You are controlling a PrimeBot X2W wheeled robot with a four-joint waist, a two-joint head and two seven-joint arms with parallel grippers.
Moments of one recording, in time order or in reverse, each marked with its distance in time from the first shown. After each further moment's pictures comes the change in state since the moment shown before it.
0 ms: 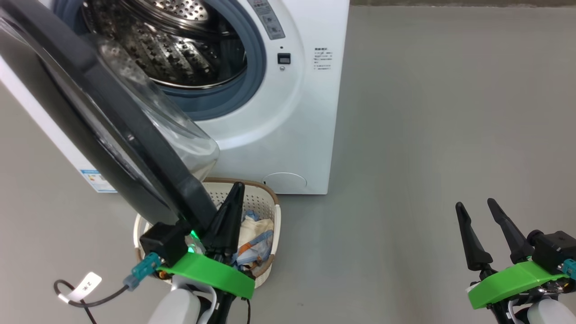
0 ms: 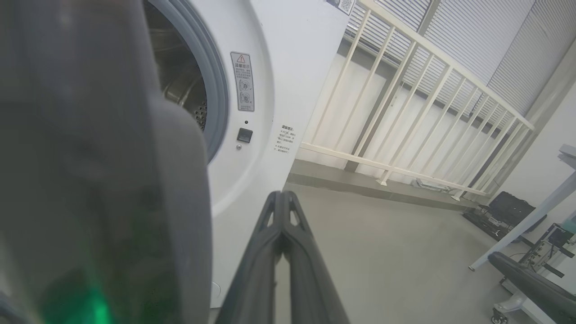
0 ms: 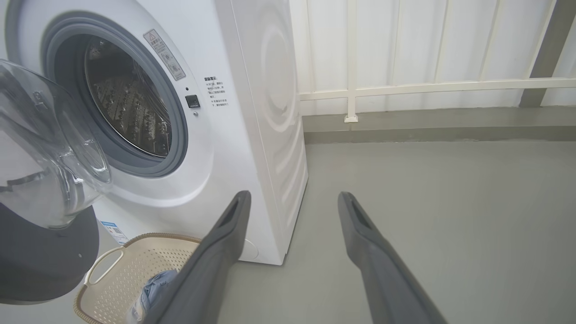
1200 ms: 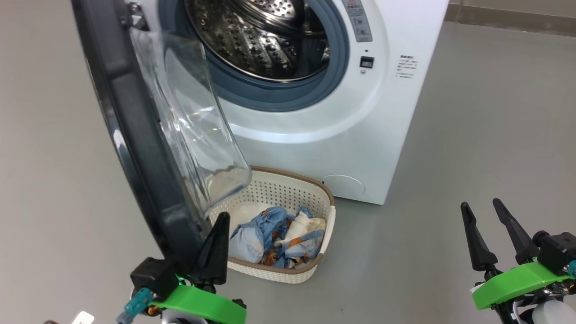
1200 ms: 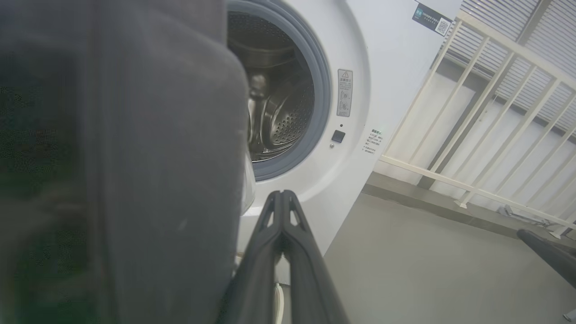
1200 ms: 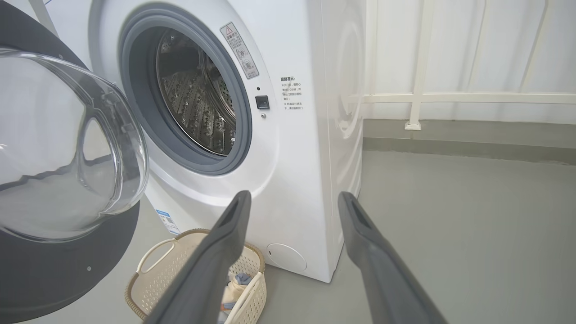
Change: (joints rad) left arm 0.148 0.004 0.039 -0.090 0.041 0.062 0.000; right arm 0.011 -0.007 -0.014 -0.012 -0.002 0.000 0.000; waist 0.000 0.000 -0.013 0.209
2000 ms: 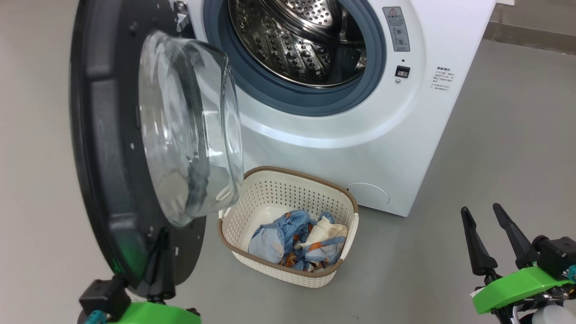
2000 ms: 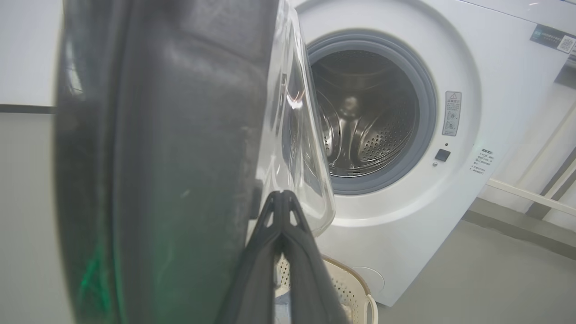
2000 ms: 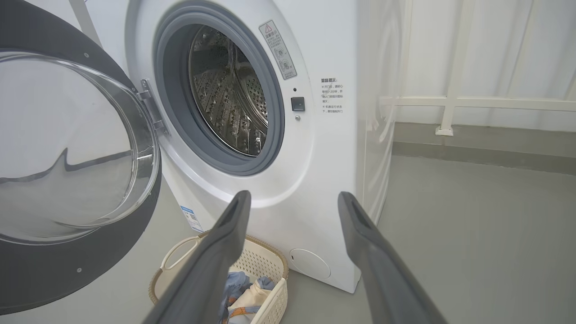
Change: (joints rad) left arm 0.092 0.043 0.146 -0.060 0.058 0.066 0.000; right arm 0.017 0.007 -0.006 -0.001 -0.005 0.000 0.000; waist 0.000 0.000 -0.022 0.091
